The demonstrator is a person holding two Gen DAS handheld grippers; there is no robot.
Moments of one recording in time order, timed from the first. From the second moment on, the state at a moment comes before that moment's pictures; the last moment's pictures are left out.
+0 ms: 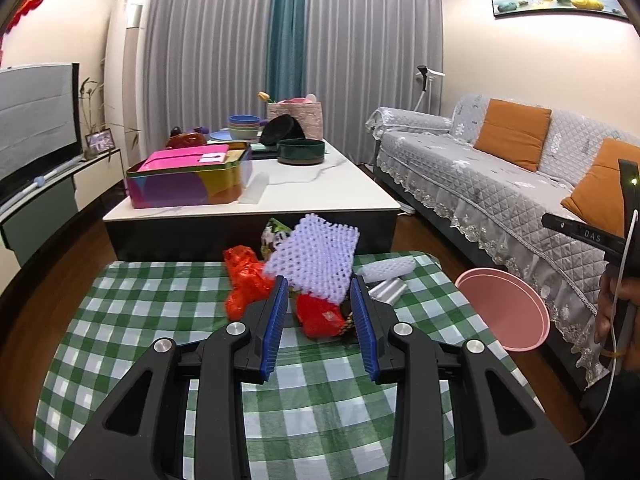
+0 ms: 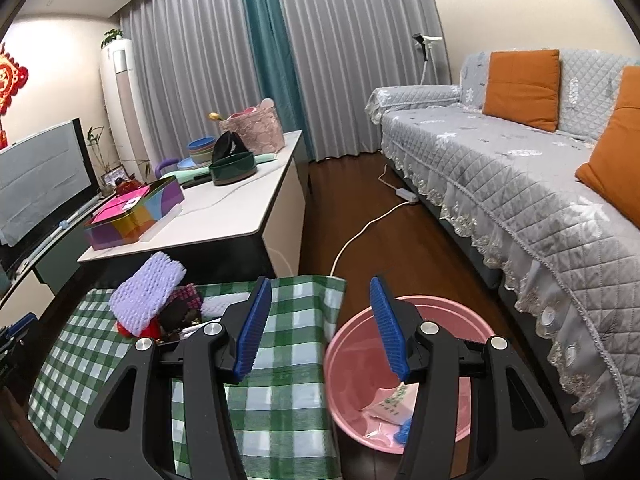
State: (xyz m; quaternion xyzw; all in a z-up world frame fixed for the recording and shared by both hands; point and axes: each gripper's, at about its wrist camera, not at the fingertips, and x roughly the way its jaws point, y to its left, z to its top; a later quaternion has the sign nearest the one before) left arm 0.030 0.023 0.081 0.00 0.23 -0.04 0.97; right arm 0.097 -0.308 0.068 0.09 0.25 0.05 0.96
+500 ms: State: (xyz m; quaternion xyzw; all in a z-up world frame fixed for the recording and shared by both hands) left arm 0.031 0.066 0.071 -0.03 0.24 0.01 0.97; right arm 0.114 -0.270 0.066 0.11 0.25 0.09 0.96
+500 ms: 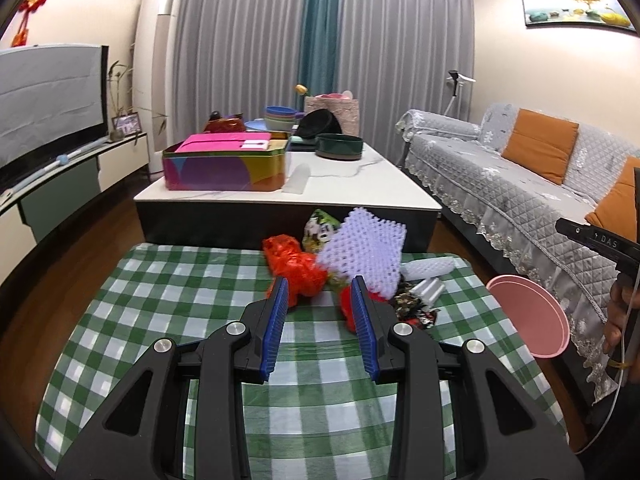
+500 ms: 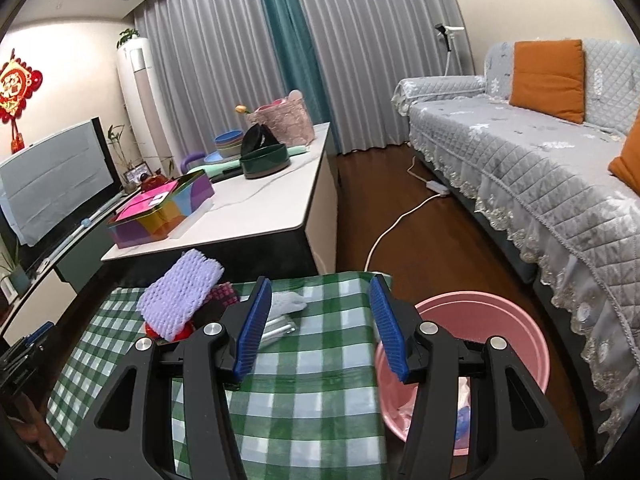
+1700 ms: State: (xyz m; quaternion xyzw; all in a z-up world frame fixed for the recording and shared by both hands) left arm 0.154 0.062 0.016 -0.10 0.28 -0.02 0.96; right arm 0.207 -0.119 -0.041 -0.02 0.39 0.20 0.90
